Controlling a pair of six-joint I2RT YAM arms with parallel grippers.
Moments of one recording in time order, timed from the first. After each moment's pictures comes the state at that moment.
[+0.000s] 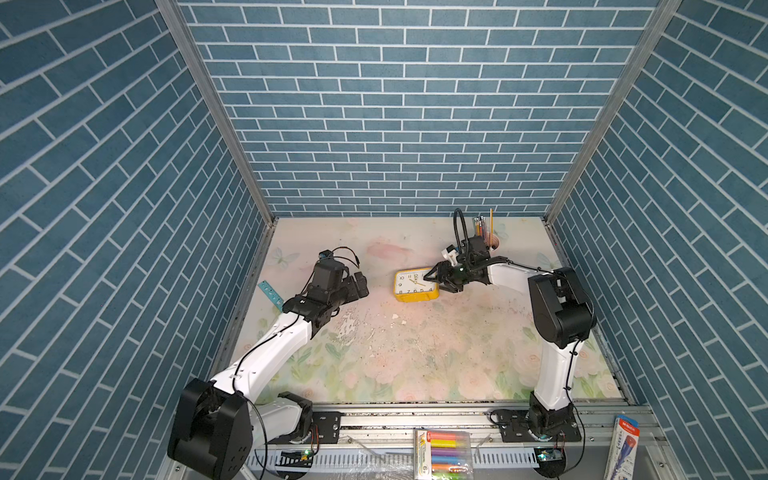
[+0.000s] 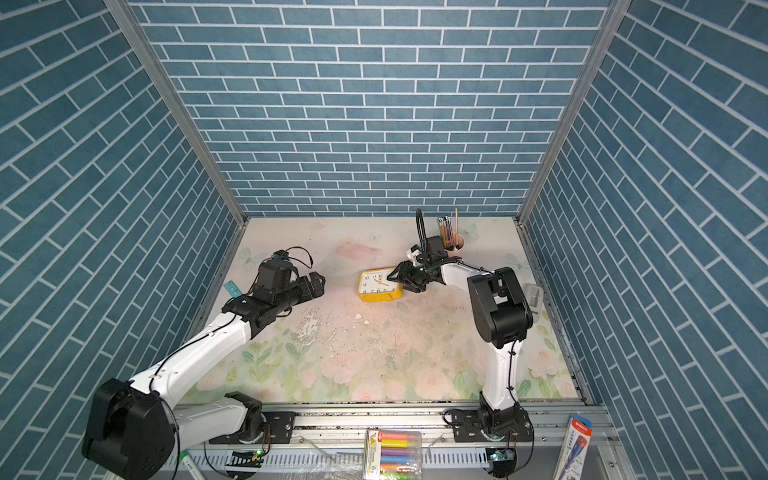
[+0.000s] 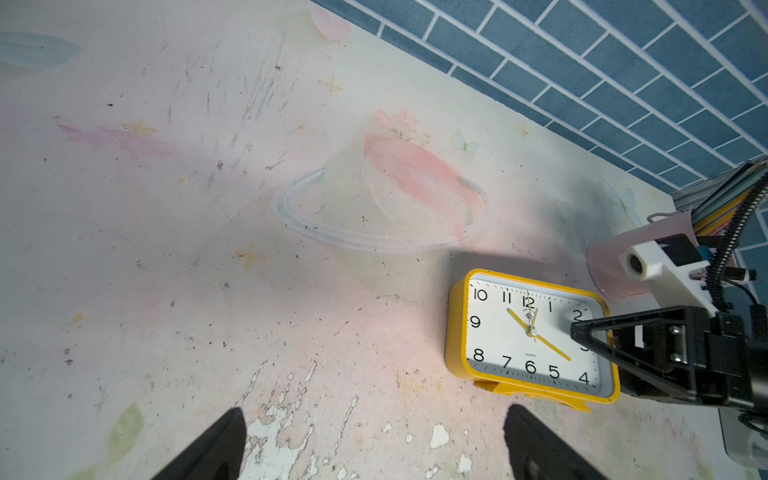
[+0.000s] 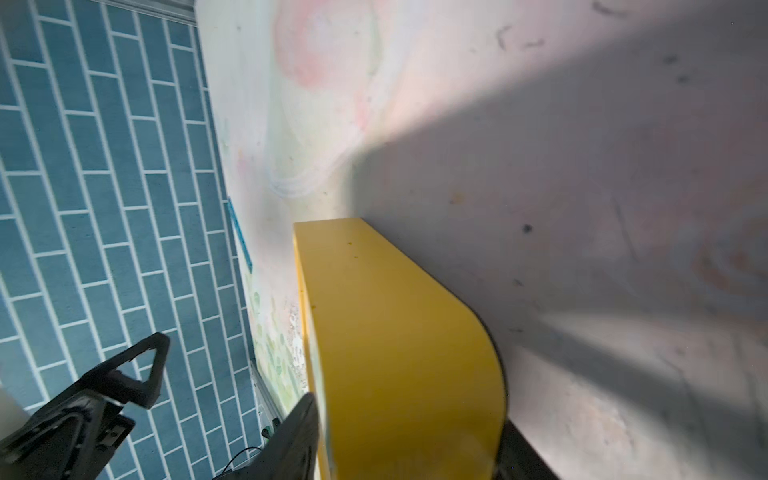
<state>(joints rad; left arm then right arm) -0.36 1.17 0.78 -0.30 -0.06 -0.59 0.39 2.00 1.27 -0.25 -0.72 0.63</state>
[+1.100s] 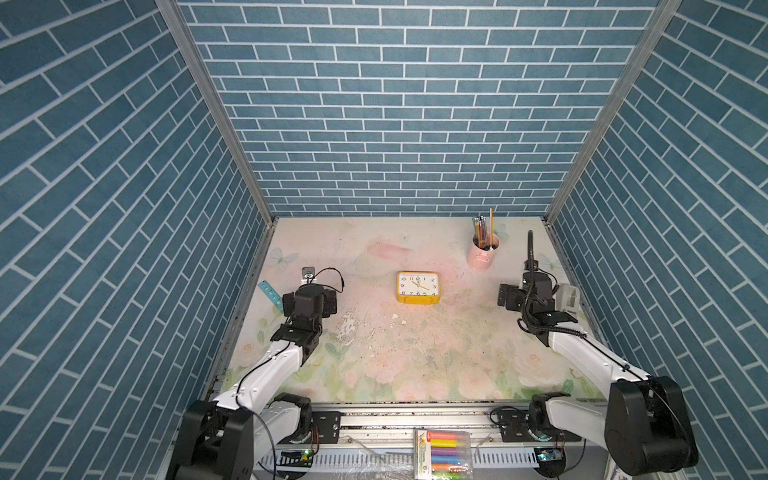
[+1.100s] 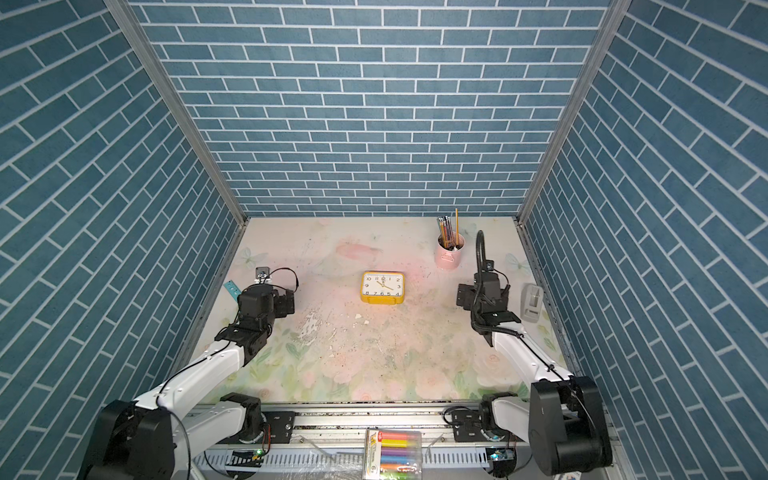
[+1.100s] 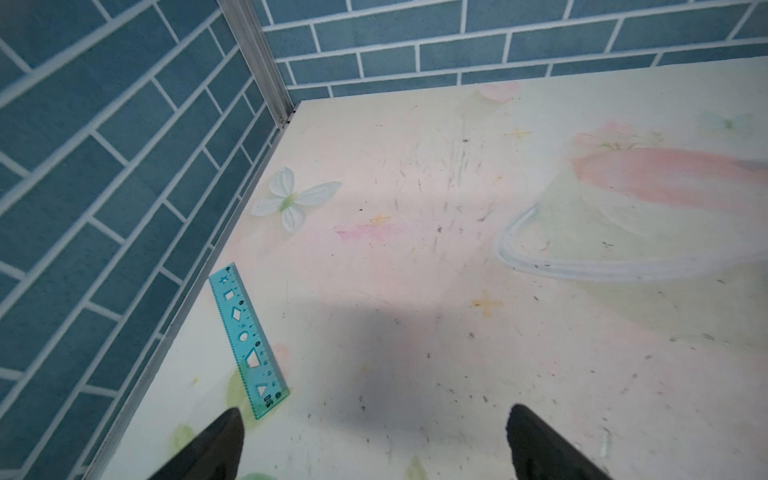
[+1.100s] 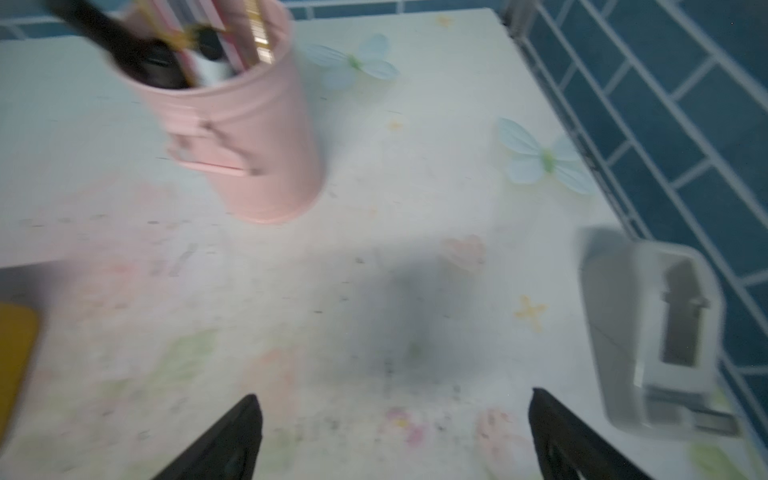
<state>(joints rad) -0.18 1.08 0.40 0.13 -0.43 -0.06 0.13 1.17 0.52 -0.01 0.26 0.13</state>
